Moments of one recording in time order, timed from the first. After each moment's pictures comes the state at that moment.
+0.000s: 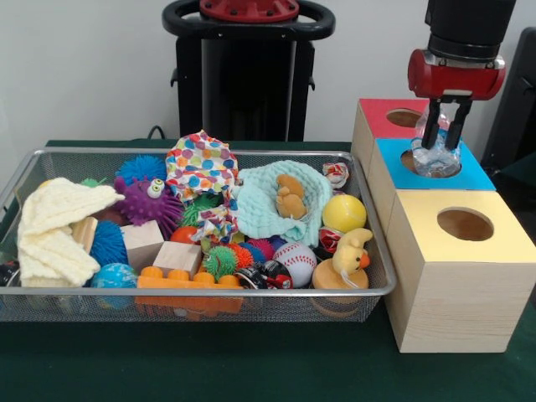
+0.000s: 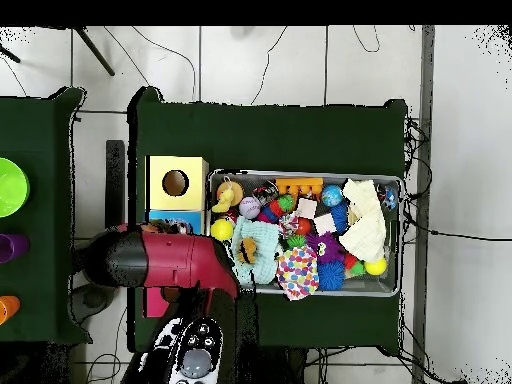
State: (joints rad) arm 0.23 -0.69 -0.21 1.71 0.21 0.50 1.62
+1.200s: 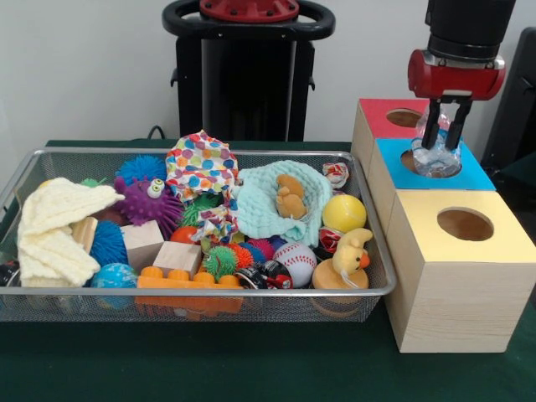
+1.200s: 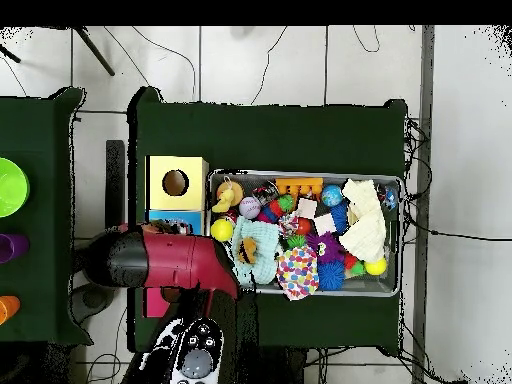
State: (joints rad) arm 0.23 -0.69 -0.21 1.72 0.22 0.49 1.62
